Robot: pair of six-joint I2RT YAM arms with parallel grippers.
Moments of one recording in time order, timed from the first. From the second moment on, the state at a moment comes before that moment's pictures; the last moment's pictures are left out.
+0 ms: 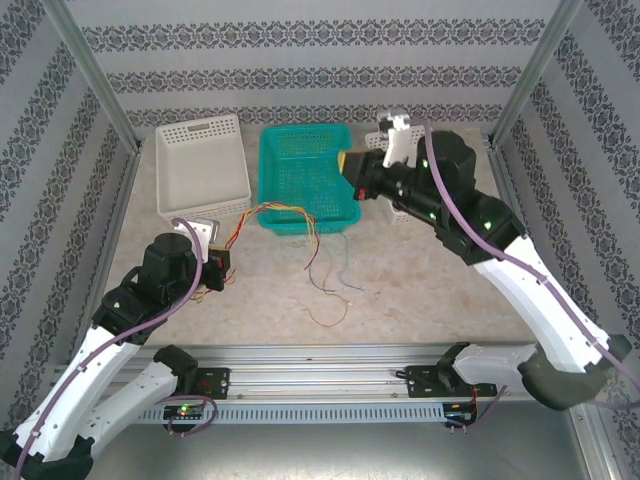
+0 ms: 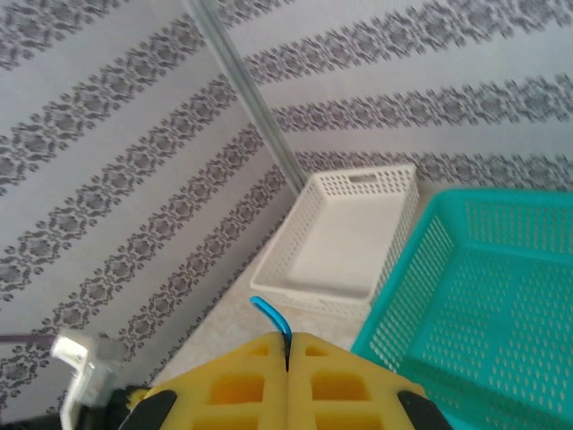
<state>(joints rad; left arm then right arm) -0.47 0.66 0.85 -0.78 -0.04 -0.26 0.69 1.25 1.65 -0.59 -0.12 0.44</state>
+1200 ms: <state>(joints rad) -0.54 0.71 0.82 -0.80 0.03 -0.22 0.65 2.47 2.89 -0.43 -0.65 0.66</state>
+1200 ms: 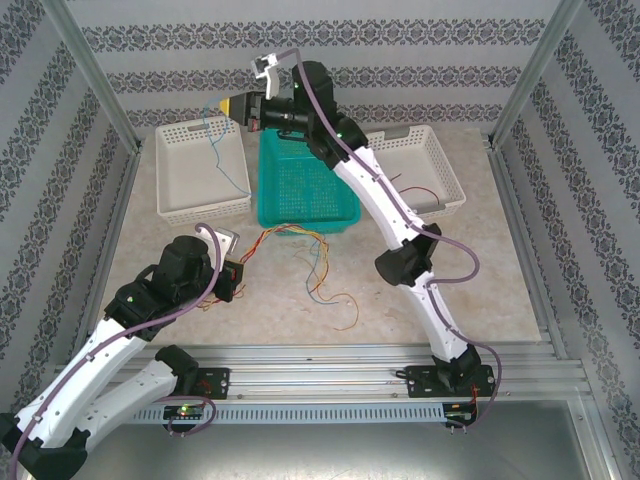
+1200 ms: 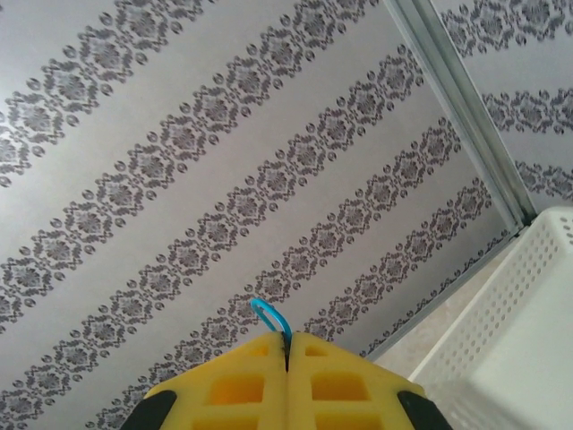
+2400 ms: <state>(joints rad) -0.57 0.68 0.82 -0.80 0.04 -0.22 0.63 2.57 2.79 -0.66 -0.60 0.55</state>
